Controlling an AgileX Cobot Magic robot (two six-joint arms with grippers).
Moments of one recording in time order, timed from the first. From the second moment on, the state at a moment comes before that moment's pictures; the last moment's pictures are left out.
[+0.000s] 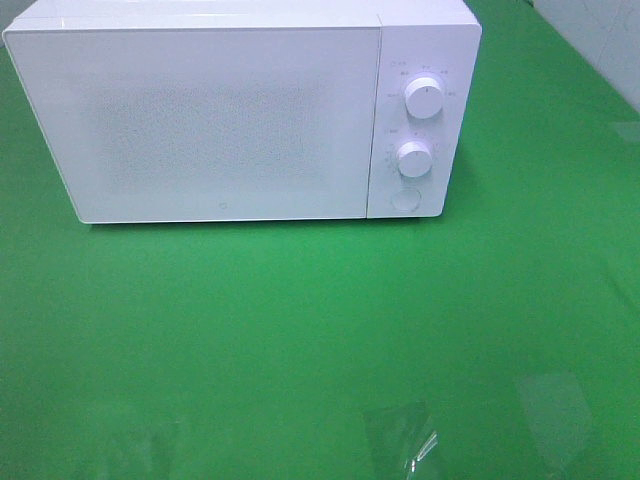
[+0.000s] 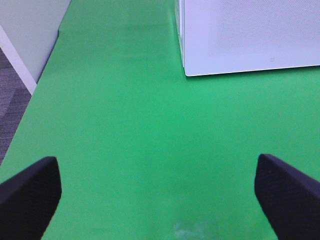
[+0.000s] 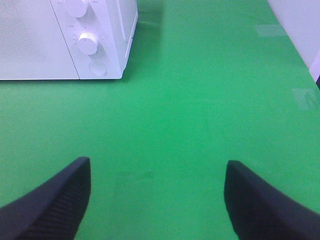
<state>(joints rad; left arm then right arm) 0.00 0.00 -0.50 0.00 1.05 0.08 0.05 -0.01 -0.51 0.00 1.00 0.07</state>
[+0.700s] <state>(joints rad) 0.00 0.00 -0.50 0.00 1.05 0.08 0.05 0.27 -0.56 -0.01 0.77 0.07</state>
